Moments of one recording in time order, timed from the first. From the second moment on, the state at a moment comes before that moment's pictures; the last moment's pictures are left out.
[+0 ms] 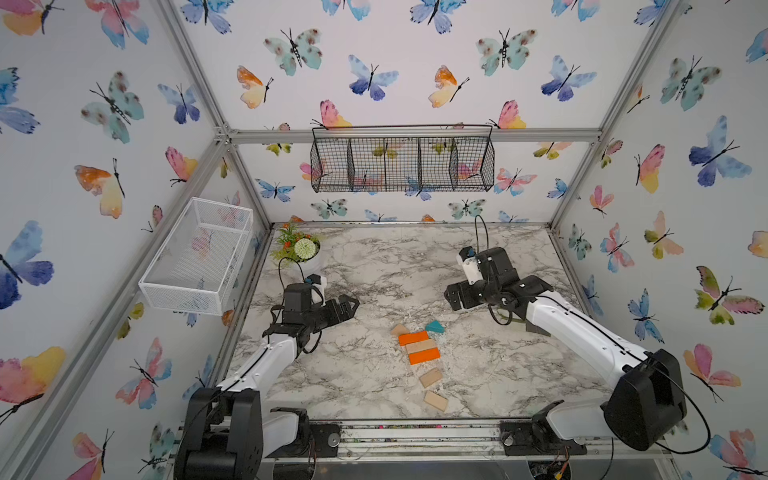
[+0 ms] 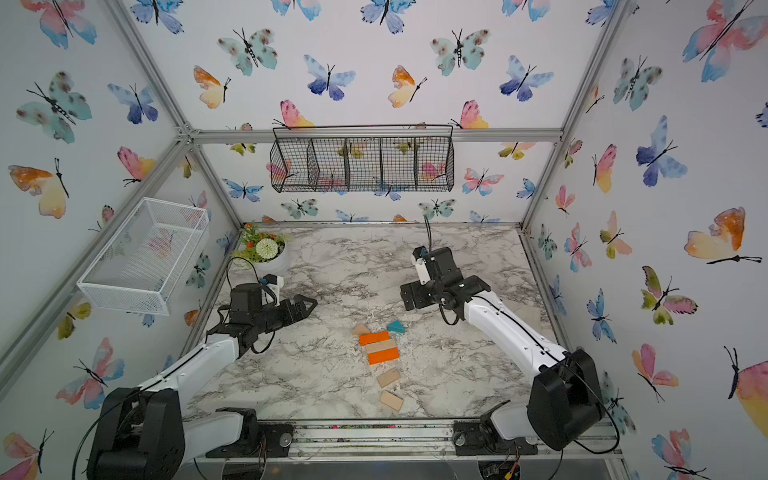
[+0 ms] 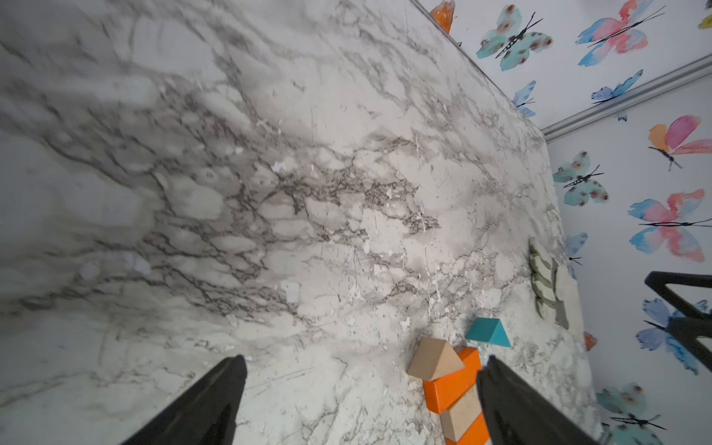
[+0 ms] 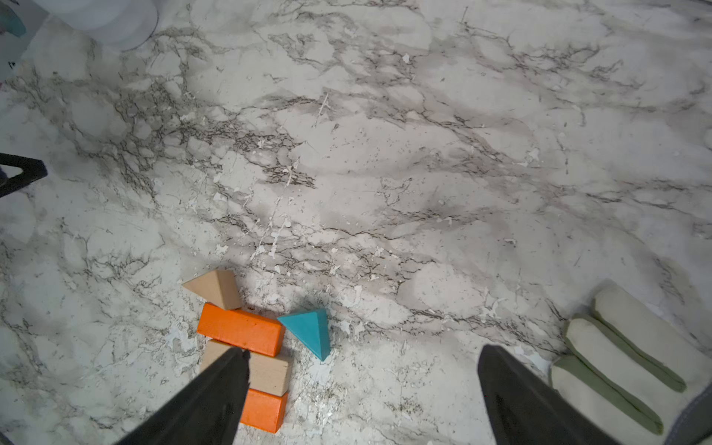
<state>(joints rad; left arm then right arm) -0.11 1.23 0.56 -0.07 0.50 -0.50 0.58 1.42 1.13 -0.60 0.01 0.13</state>
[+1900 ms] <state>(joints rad) -0.67 1.61 0.90 -0.35 0.18 -0.37 0.69 1.78 1.10 -0.52 -0.09 0.14</state>
